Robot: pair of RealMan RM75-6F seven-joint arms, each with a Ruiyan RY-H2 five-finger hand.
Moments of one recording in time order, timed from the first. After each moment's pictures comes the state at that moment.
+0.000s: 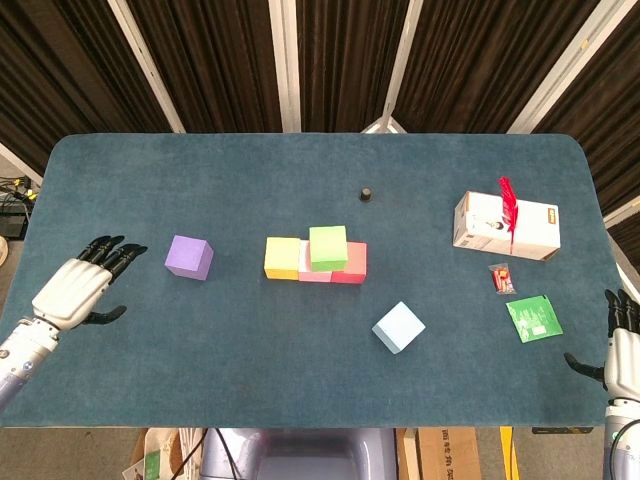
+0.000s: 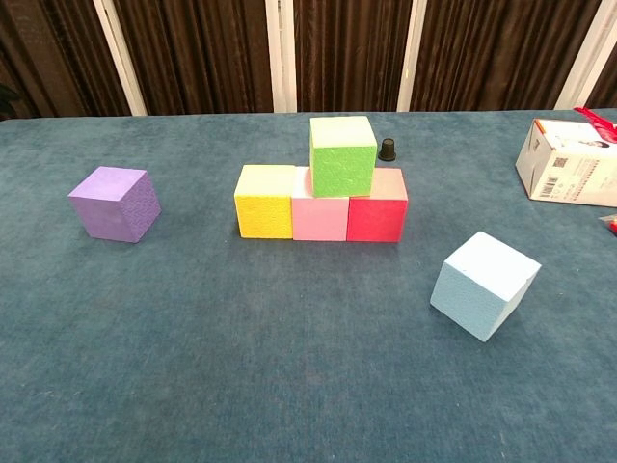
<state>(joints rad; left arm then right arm) -0.49 -0.98 -0.02 -1.61 1.55 1.11 -0.07 0.05 -1.21 0.19 -1.63 -1.12 1.43 -0.16</state>
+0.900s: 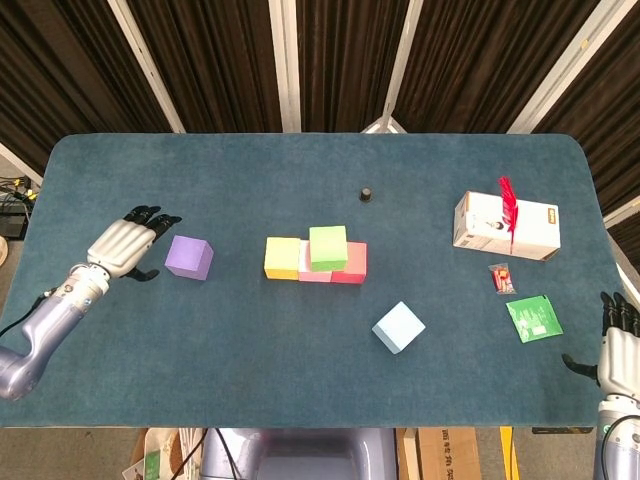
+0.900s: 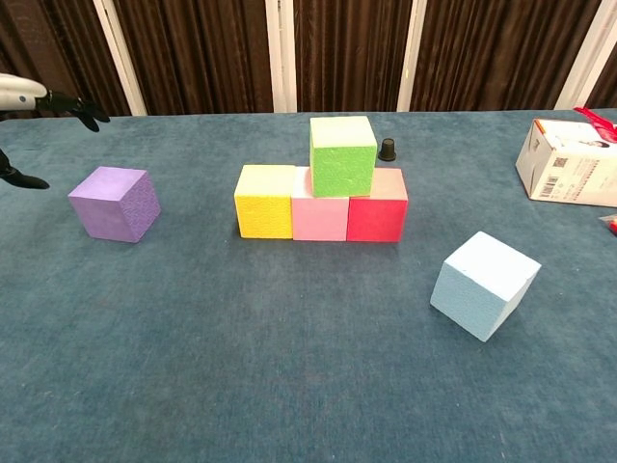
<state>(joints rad) -0.72 -1.18 -0.10 -1.33 1.39 0.75 -0.05 0.08 -1.25 0.20 -1.59 -1.04 1.39 -0.23</state>
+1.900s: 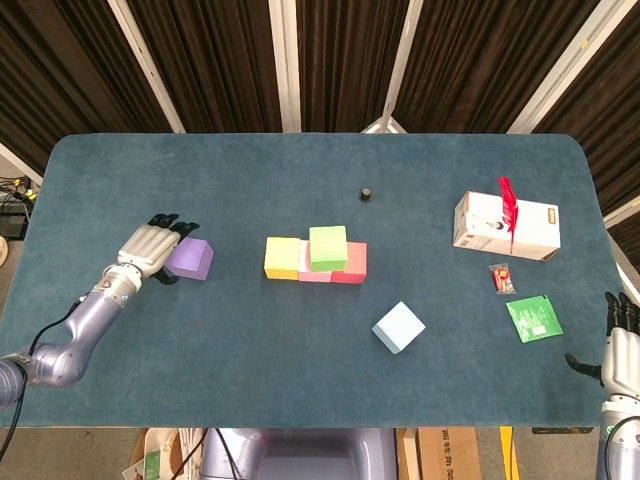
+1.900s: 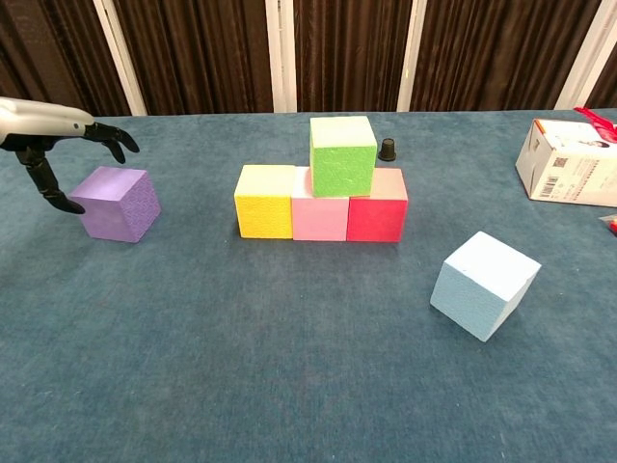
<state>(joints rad) -0.84 -1.26 -0.11 -1.41 0.93 0.67 0.32 0.07 -1.25 0.21 -1.60 -1.04 1.40 -0.23</state>
